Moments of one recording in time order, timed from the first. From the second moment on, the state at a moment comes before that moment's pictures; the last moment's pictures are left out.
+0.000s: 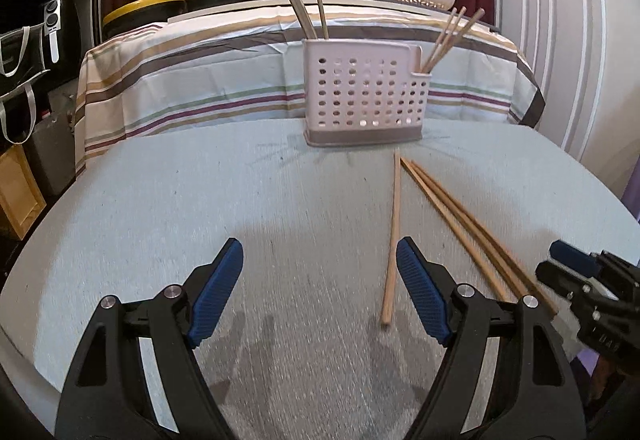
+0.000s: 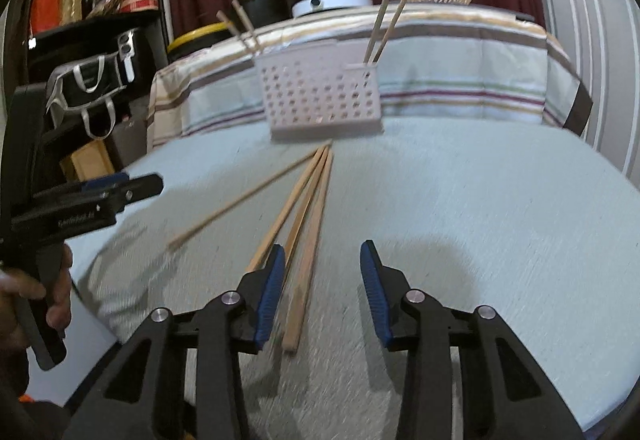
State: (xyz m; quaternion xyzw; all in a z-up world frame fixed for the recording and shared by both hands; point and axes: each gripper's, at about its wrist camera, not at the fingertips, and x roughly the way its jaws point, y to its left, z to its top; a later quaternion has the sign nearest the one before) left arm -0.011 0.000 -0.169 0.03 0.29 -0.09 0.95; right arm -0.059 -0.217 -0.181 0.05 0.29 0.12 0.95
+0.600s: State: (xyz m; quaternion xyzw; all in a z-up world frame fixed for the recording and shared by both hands) left arm -0.011 -0.026 -0.197 0.03 0.33 -0.12 0.94; right arm -0.059 -0.240 -0.194 0.05 0.29 0.06 0.95
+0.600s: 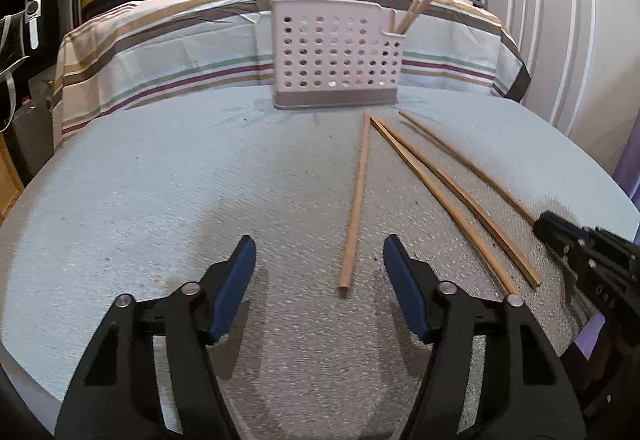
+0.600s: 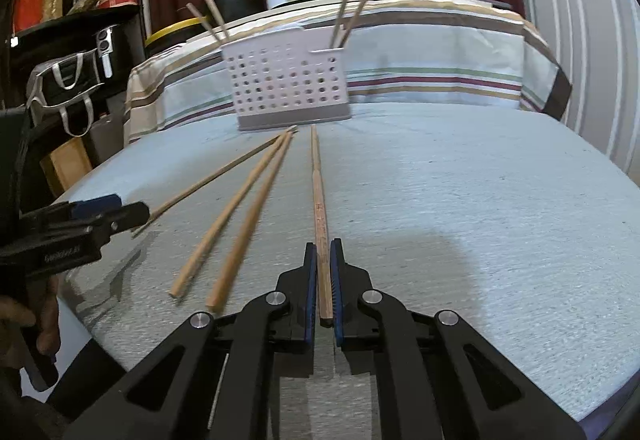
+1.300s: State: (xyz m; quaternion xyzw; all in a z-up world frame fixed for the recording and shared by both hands) left arm -0.011 -0.038 -0.207 0.05 0.32 -0.15 0.94; right arm -0.065 -0.251 -0.197 0.09 0.27 0.08 0.95
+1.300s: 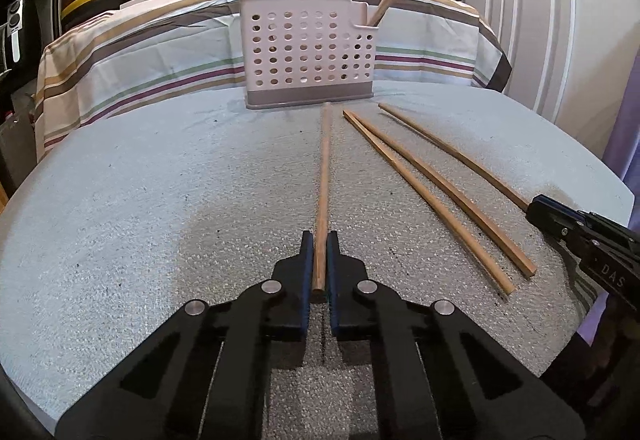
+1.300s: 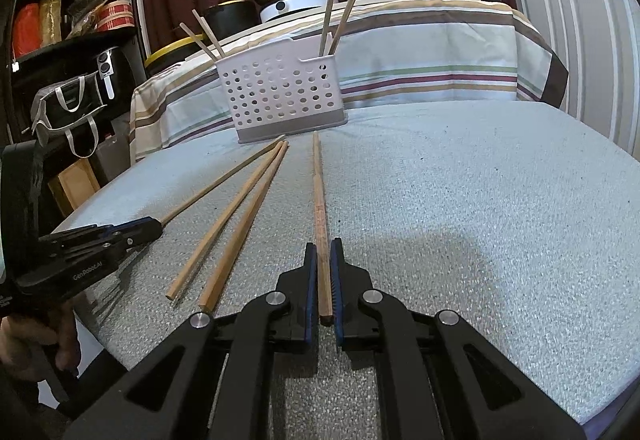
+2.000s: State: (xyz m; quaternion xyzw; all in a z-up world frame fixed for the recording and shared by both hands) left arm -0.036 -0.017 -0.136 0.01 0.23 -0.13 0.96; right arm -0.083 -0.258 -0.132 0.07 0.19 0.07 0.98
